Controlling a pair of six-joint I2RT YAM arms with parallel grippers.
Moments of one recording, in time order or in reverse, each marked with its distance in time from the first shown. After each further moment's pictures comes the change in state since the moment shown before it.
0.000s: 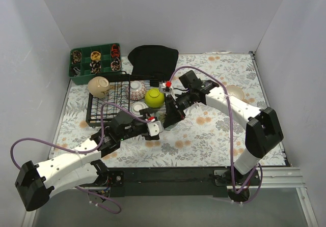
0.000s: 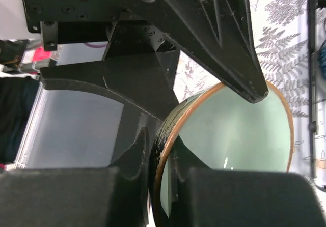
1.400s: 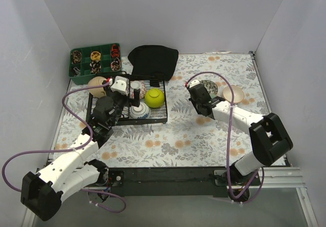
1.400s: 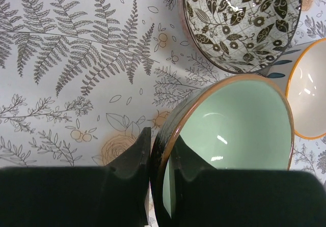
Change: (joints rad) left arm 0.321 0.013 0.074 0.217 -0.441 -0.533; right arm -0.044 -0.126 -0.371 0.341 1.627 0.381
